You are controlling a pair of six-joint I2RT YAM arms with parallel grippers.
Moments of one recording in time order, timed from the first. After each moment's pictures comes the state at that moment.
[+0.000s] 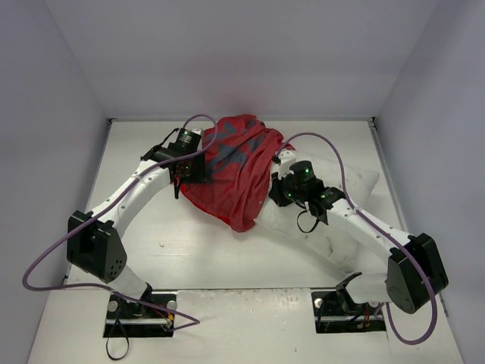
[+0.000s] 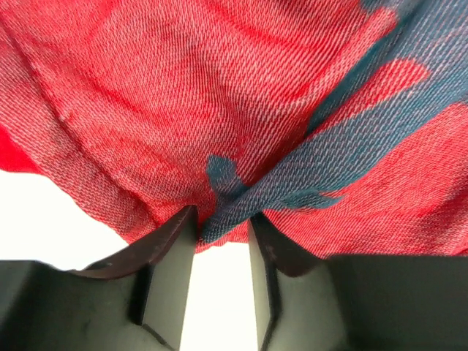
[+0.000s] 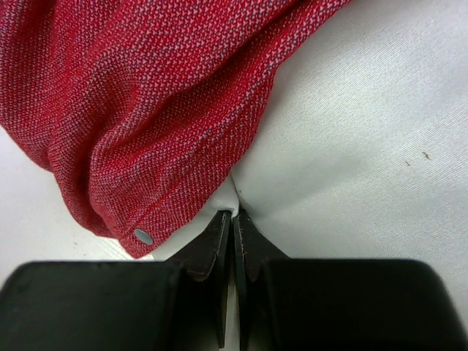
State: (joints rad) left arm -0.44 1.57 1.41 -0.80 -0.05 -0.43; right arm 0.54 1.31 0.82 -0.15 -0.13 0.13
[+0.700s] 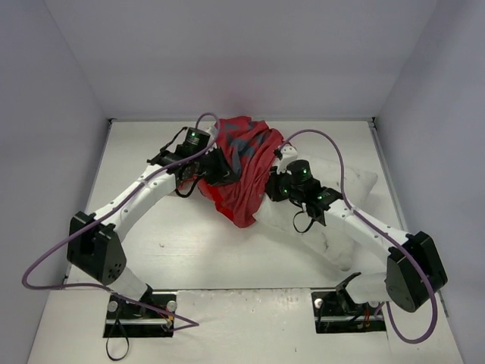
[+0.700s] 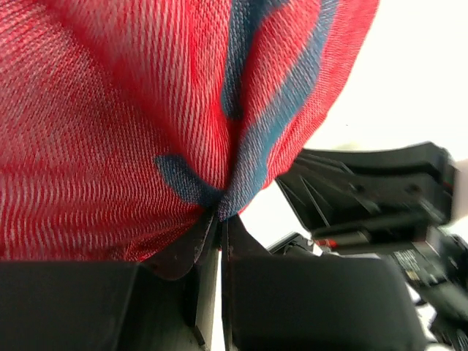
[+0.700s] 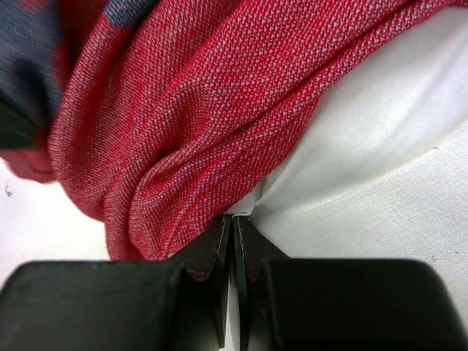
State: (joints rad) left arm -0.52 1.54 1.38 -0.57 0.35 -0.83; right arm 0.57 1.32 0.82 -0.04 -0.08 0.30
